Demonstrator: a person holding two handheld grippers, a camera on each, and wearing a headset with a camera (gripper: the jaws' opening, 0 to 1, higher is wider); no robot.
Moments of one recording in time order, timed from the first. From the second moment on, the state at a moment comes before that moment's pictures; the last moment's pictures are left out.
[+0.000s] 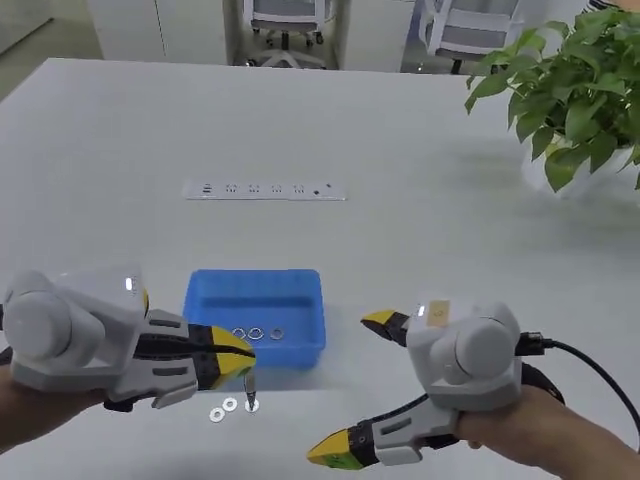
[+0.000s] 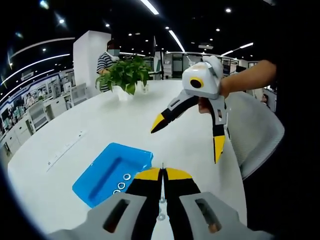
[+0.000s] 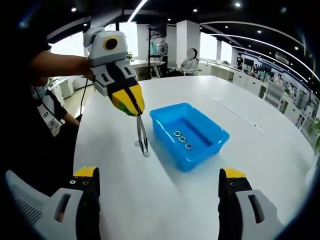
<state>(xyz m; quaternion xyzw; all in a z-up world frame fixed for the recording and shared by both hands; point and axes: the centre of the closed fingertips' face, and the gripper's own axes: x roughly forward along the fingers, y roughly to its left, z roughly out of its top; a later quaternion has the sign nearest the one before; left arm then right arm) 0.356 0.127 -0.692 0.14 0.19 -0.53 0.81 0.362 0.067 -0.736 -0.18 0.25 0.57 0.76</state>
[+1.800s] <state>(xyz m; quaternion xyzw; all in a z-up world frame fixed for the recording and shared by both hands) 0.349 0.132 -0.696 0.15 0.20 -0.55 0.80 0.346 0.095 -0.735 -0.21 0.21 0.64 0.71</state>
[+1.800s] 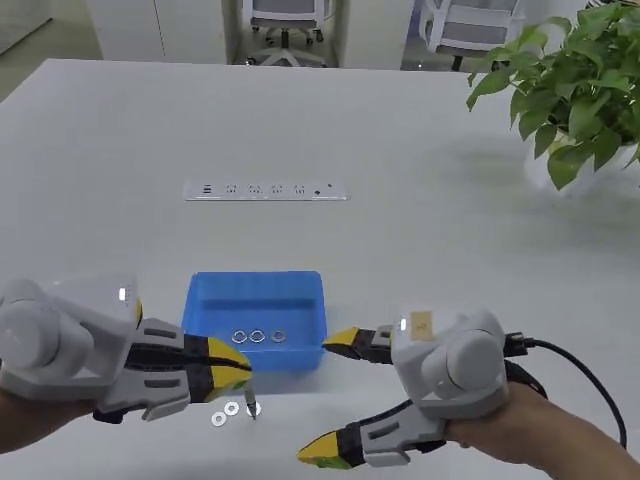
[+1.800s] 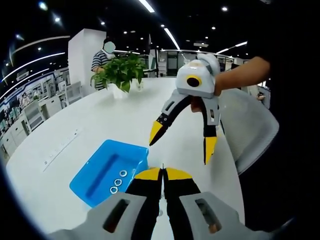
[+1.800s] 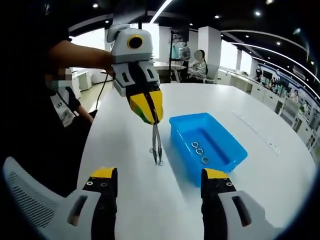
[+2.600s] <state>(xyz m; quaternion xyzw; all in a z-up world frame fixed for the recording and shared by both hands) 0.347 0.132 -0.697 0.16 0.21 -0.57 0.78 0.344 0.133 -0.752 -0.25 0.18 0.70 0.64</state>
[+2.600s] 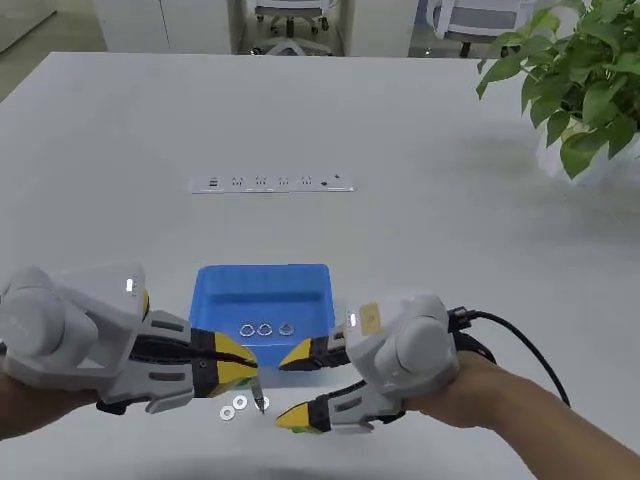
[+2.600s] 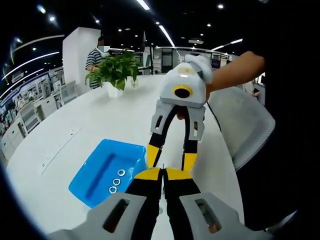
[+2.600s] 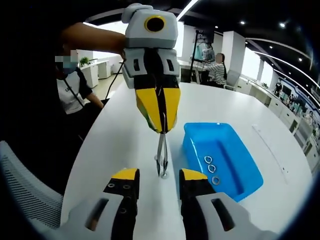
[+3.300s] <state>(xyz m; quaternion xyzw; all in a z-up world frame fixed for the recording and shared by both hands) 0.348 0.132 -0.697 0.16 0.22 -0.58 0.76 0.347 0.155 -0.772 -0.27 0.19 0.71 0.62</state>
